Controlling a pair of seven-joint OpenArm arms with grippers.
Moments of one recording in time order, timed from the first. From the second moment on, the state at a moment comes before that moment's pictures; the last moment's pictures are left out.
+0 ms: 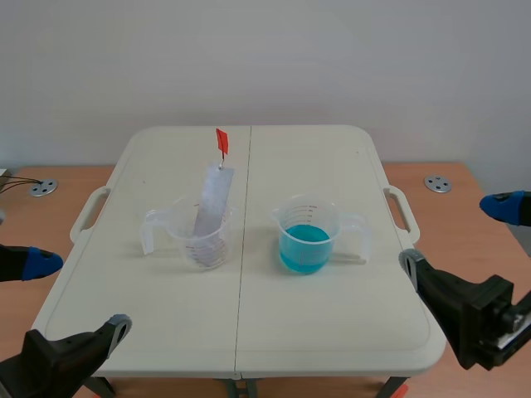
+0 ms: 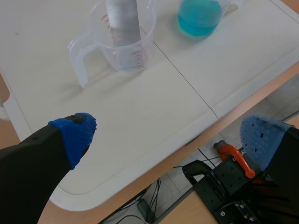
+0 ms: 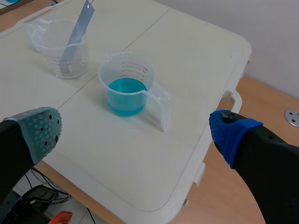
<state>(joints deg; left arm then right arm) 47.8 -32.3 -9.3 119.6 -21.4 -25.5 11.3 -45.7 30.5 13.0 114.7 16.5 26.0 7.4</state>
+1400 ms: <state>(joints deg) 78.6 -32.4 -17.2 109.2 -12.5 -18.0 2.1 0.1 17.0 -13.5 92.0 17.5 31.4 -10.8</state>
